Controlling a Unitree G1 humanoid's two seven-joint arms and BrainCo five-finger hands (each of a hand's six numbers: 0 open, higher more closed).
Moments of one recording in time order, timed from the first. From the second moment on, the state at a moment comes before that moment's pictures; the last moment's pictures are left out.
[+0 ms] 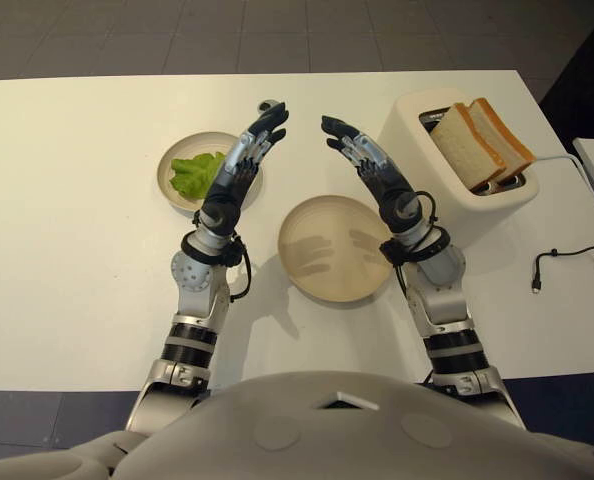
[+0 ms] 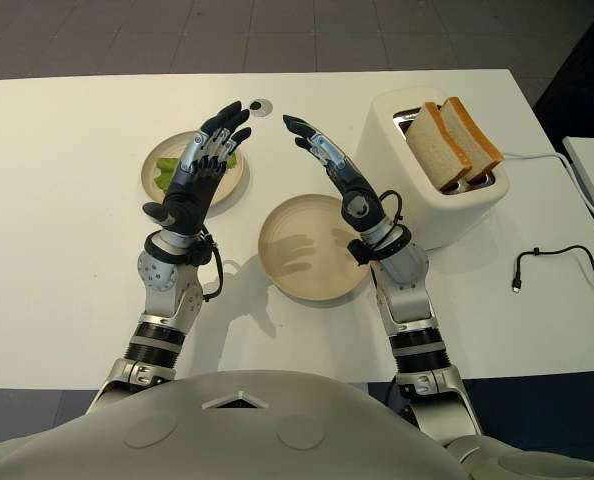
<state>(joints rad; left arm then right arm) -0.04 0.03 -0.15 0.15 -0.26 -0.83 -0.51 -0.01 -0.17 0.15 -0.03 0.12 -0.59 0.44</state>
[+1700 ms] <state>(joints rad) -0.05 0.06 -0.15 0.19 -0.14 -0.89 -0.42 0.02 -0.79 -0.28 0.09 -0.38 -0.20 0.24</state>
